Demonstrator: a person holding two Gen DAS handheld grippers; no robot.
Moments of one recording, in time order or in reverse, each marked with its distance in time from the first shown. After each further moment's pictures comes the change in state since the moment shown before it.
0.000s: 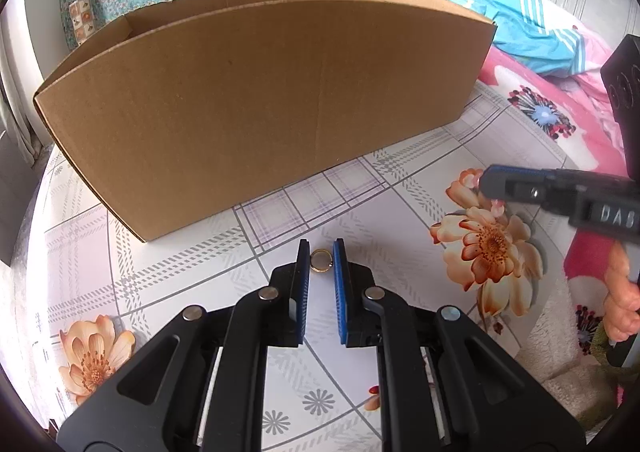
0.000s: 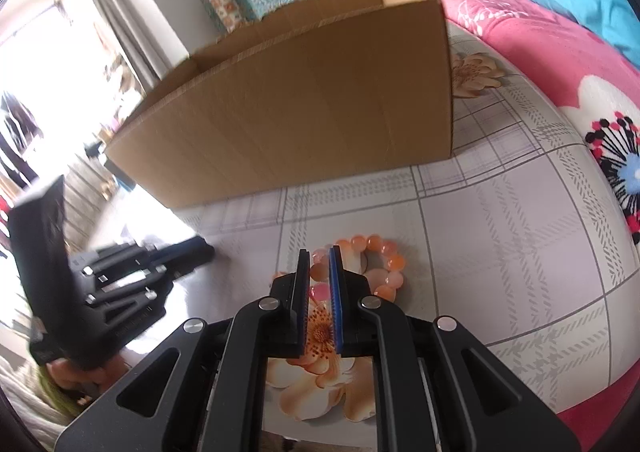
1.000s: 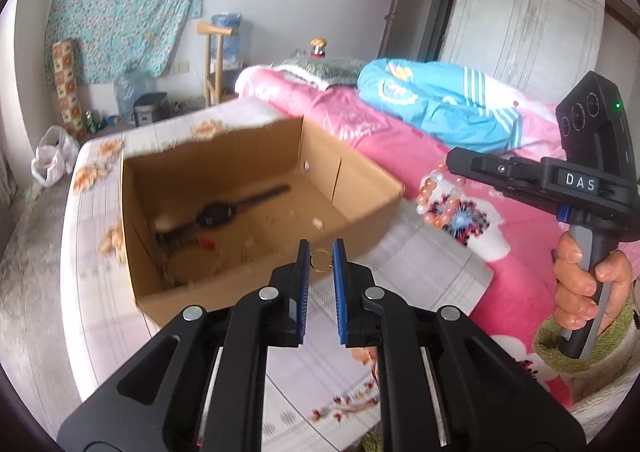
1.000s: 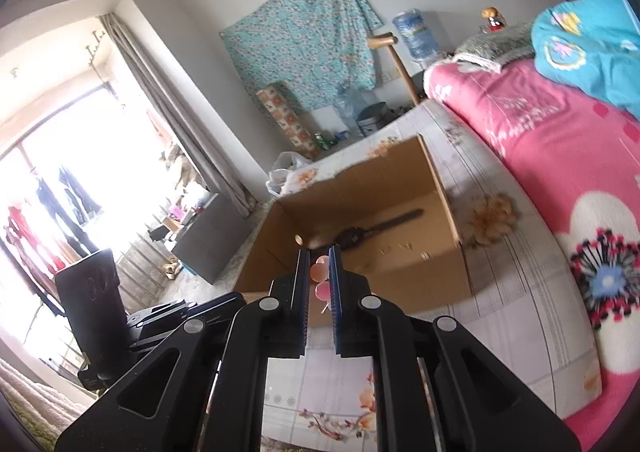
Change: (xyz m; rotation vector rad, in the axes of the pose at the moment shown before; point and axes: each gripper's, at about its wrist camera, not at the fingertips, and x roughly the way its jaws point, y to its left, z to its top) left arm -0.127 -0.001 0.086 0.026 -0.224 -0.166; right arm -0.125 0.016 0.078 0.033 -0.285 0.229
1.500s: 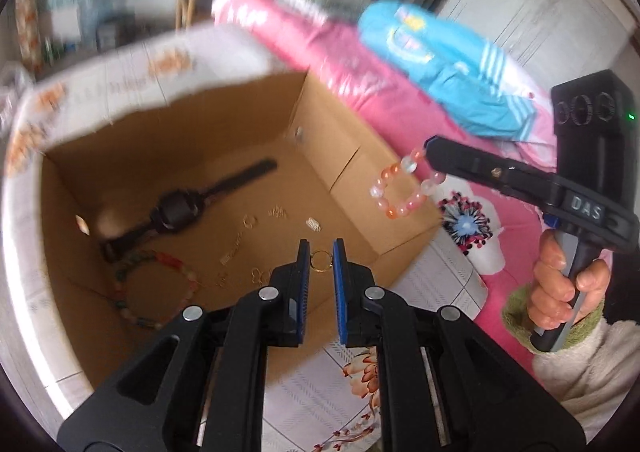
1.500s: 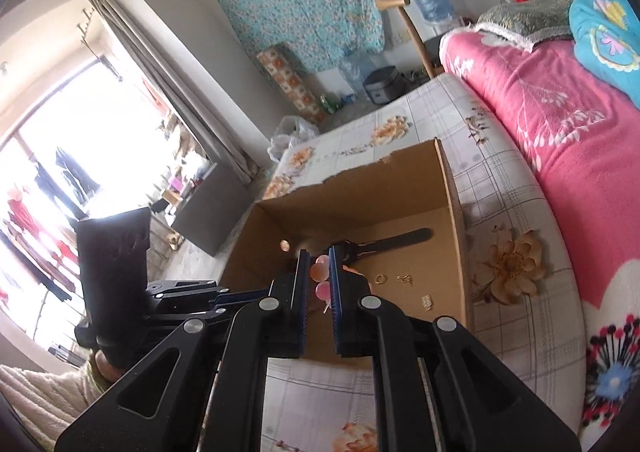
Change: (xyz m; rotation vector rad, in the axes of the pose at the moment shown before) left arm 0.136 0.056 0.066 -0.148 0.360 -0.177; right arm 0.105 -0.050 0.069 -0.003 0.218 -0.005
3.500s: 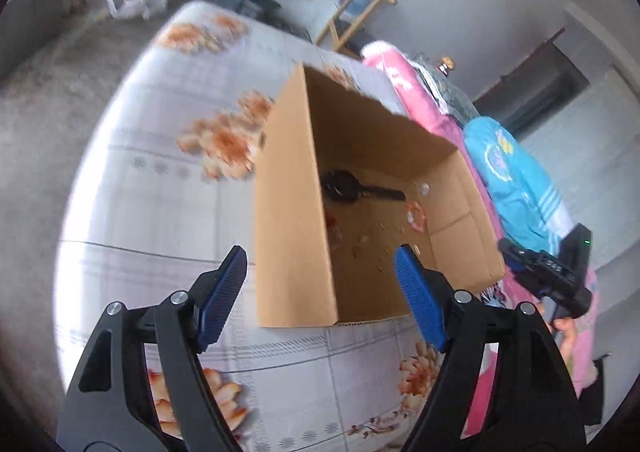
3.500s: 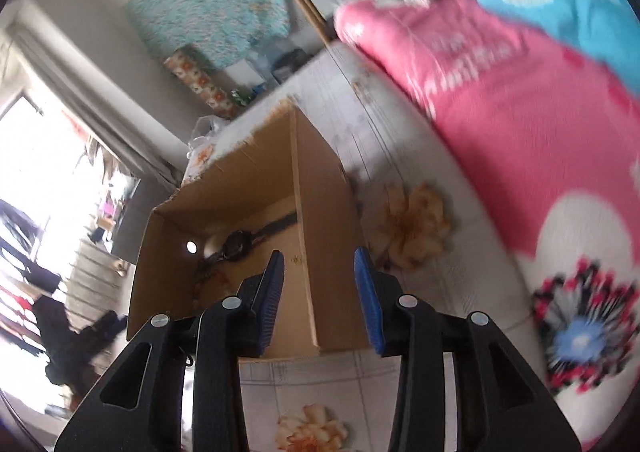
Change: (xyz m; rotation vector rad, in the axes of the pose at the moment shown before) left arm -0.082 0.119 -0.113 -0.492 -0.289 0.081; right arm 0.003 -0.069 -0.031 0.261 0.061 -0.190
